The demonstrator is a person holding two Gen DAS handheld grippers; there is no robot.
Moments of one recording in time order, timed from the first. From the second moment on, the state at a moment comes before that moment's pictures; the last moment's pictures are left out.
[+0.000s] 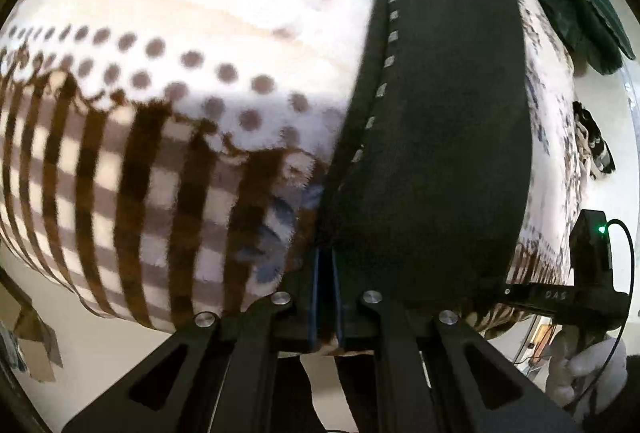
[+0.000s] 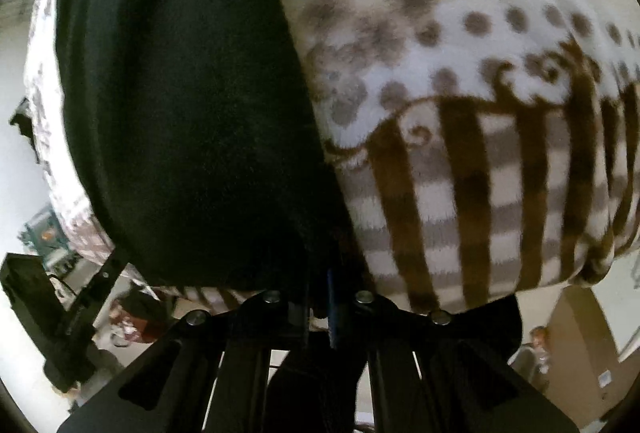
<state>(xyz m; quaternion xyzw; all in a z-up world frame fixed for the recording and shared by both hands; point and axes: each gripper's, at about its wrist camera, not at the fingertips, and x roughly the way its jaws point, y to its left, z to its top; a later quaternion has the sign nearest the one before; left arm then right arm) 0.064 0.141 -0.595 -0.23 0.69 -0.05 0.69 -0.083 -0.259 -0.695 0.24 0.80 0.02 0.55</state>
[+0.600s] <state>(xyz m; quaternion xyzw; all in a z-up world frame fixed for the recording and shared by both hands) 0.225 0.183 -0.490 -0.33 0.57 -0.11 0.74 0.013 -0.265 -0.624 0.30 0.75 0.06 0.58</state>
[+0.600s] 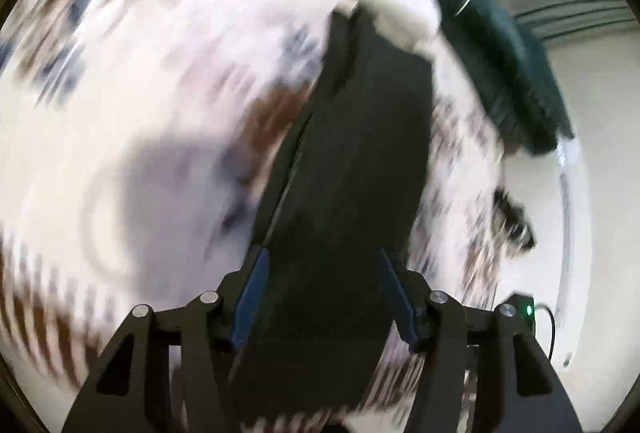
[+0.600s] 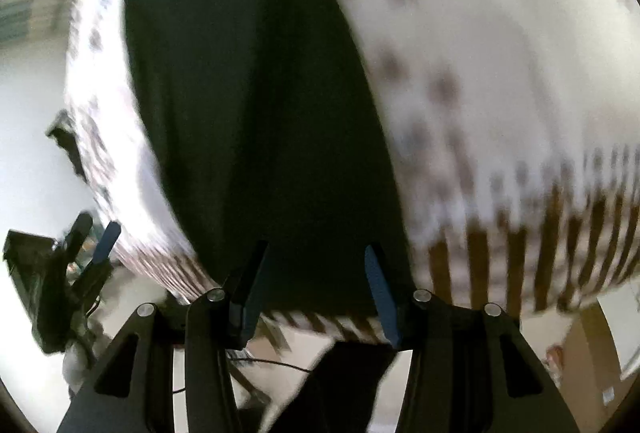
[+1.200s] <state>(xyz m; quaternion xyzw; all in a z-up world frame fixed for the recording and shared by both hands) 0.513 0.111 -0.575 -0.23 0.59 -0.12 0.77 0.390 -0.337 -0.672 0.39 0.65 0.06 0.65</state>
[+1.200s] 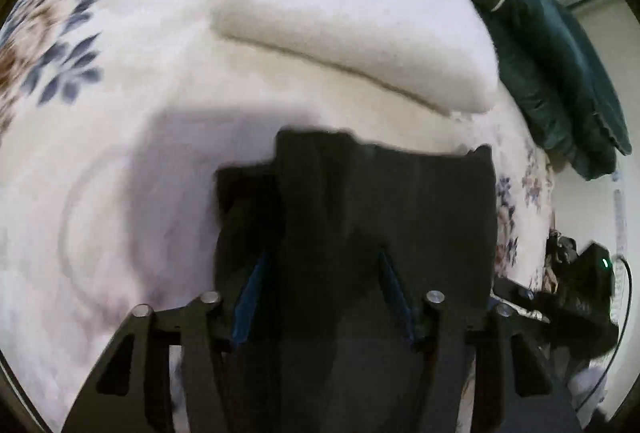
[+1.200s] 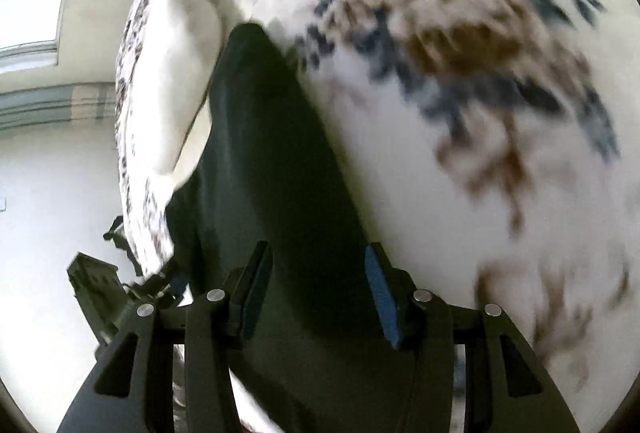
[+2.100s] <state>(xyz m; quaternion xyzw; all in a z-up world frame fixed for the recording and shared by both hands) 0.392 0.183 -0.522 -0.31 0.57 -0.11 0.75 0.339 -0.332 -0.649 0.35 0.68 0.12 0.63</state>
